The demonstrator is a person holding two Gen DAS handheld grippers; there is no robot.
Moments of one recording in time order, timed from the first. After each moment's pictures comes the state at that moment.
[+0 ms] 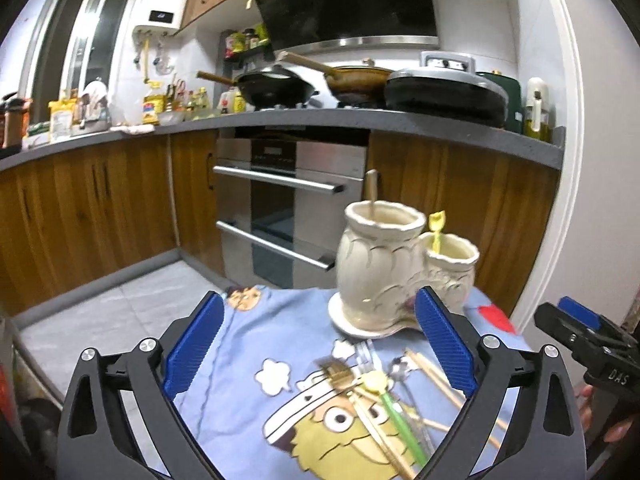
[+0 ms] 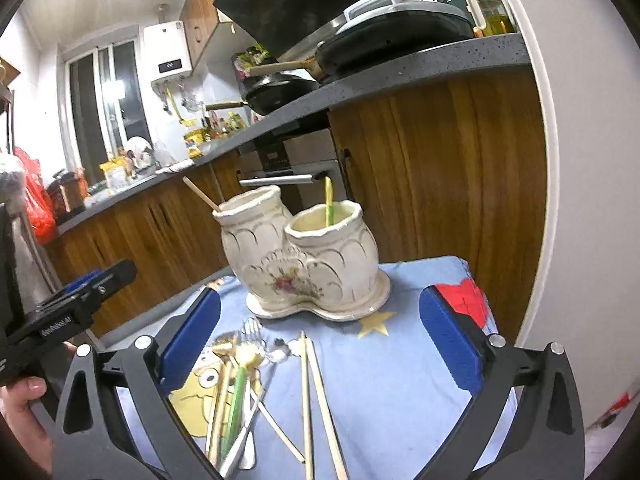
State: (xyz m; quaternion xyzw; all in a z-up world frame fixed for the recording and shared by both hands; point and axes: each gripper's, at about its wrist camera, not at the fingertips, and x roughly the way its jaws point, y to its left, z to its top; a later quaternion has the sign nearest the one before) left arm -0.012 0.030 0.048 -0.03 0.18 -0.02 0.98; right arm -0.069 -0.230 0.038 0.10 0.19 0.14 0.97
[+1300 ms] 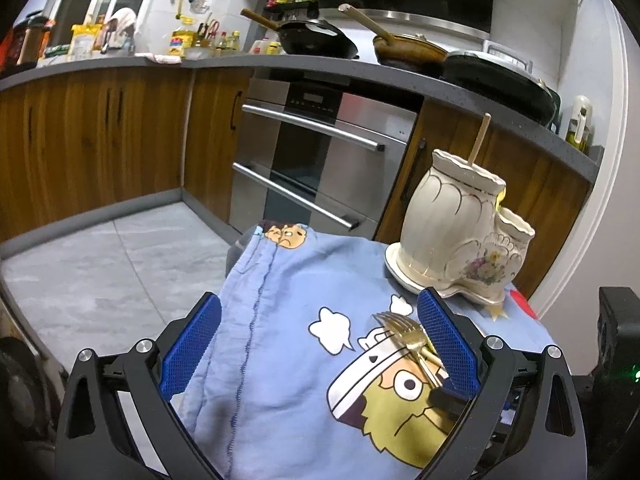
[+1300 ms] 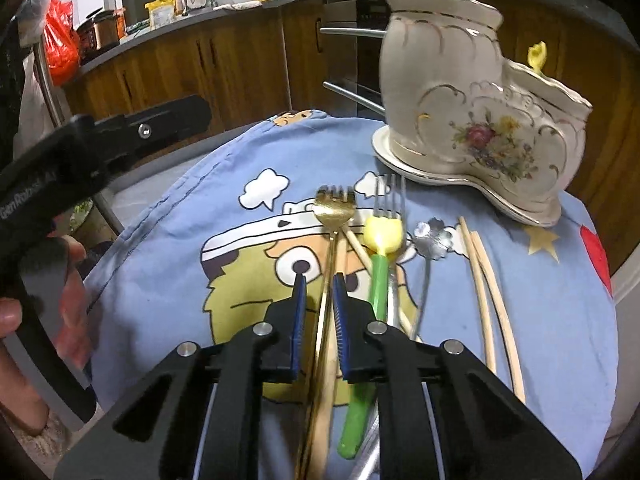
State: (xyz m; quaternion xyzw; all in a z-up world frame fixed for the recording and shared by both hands) left arm 0.008 0.101 -0.012 -0.12 0.23 -0.02 0.96; right arm -0.049 -0.073 -0.033 -0.08 0.39 0.23 0.89
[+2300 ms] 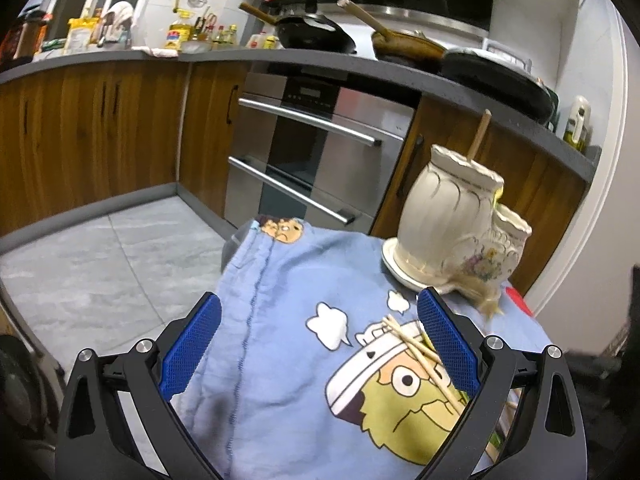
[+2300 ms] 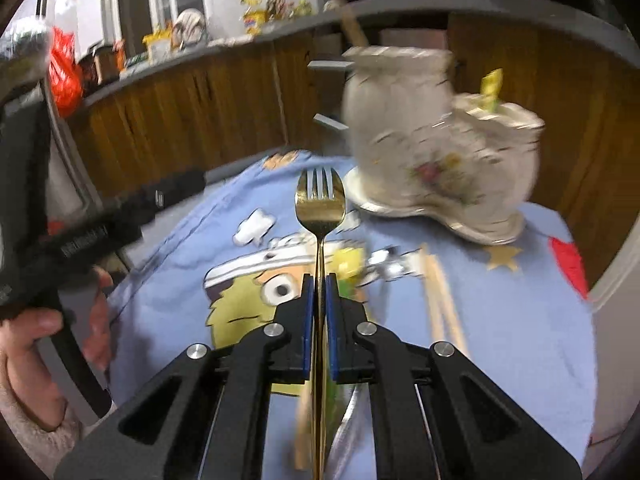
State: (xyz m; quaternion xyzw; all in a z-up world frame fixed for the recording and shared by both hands) left arm 0.009 0.099 -0.015 -0.12 0.25 -0.03 0.96; right arm -0.063 -0.119 0.004 -0.03 0.34 0.23 0.91
